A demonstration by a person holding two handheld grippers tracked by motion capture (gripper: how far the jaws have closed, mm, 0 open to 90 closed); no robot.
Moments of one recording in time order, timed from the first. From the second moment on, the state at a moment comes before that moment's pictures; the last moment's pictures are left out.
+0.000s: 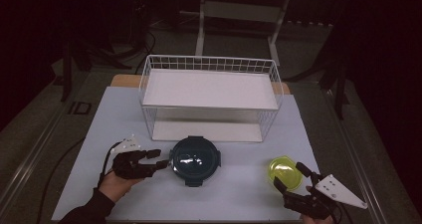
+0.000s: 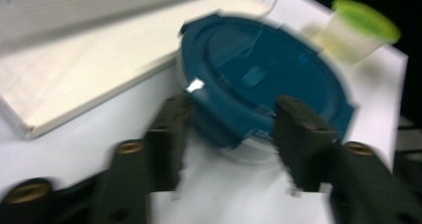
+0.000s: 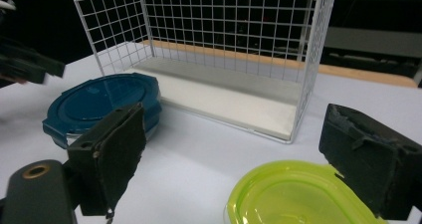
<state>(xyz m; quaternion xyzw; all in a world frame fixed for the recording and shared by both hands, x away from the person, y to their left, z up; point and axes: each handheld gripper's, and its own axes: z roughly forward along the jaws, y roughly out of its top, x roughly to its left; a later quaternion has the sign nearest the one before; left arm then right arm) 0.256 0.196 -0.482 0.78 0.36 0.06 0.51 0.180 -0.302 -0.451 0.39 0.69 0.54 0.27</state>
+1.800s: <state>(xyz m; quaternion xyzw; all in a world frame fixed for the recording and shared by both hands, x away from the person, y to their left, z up) 0.310 0.178 -0.504 0.74 0.51 -0.09 0.44 0.257 -0.177 -0.452 0.34 0.77 0.52 0.15</state>
